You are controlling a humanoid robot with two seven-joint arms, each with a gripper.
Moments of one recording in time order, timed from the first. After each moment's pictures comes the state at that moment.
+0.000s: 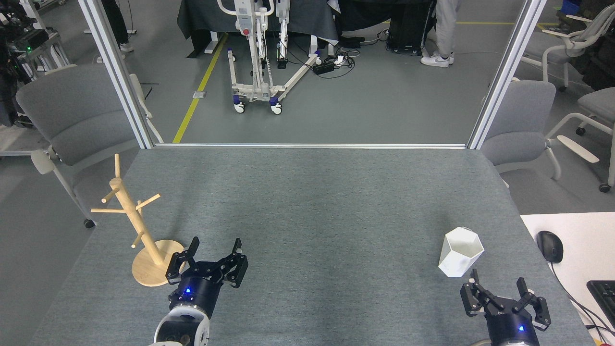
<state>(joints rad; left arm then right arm) -0.15 -0.08 0.05 -1.38 -1.54 -0.12 0.01 -0.03 -0.05 -0.29 -1.32 1.49 -0.07 -0.03</state>
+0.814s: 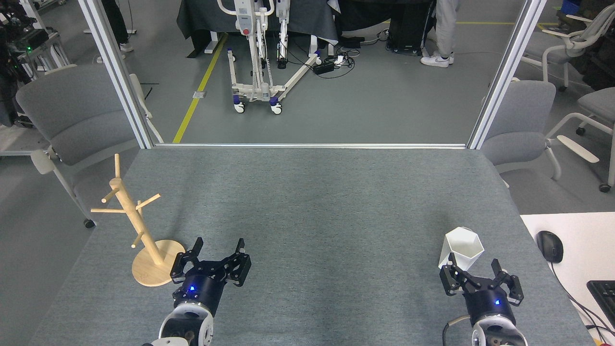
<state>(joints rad) -0.18 -0.09 0.05 -1.33 -1.54 -0.12 0.01 -0.18 -0.05 -0.22 -1.16 1.49 -0.07 -0.03</state>
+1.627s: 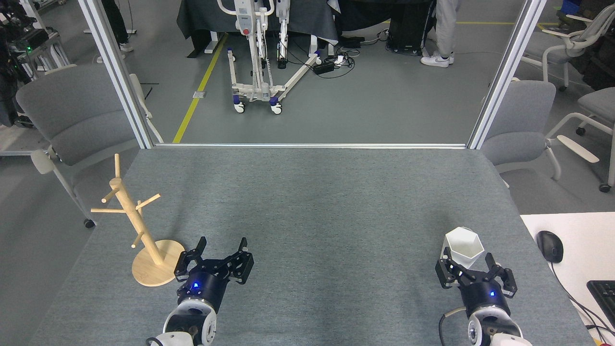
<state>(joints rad) -0.21 -0.09 0.05 -1.28 -1.54 -0.12 0.01 -0.24 -0.06 -0.22 -1.07 1.49 -0.09 -0.03</state>
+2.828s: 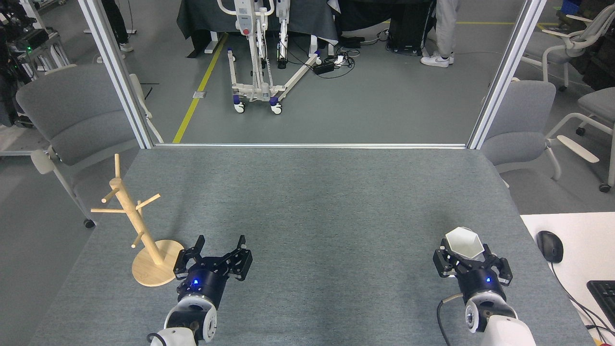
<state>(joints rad) -0.23 -0.09 0.05 -1.25 -1.54 -0.09 0.01 -0.34 -0.08 -0.20 -0.94 1.49 -0.09 -0.03</state>
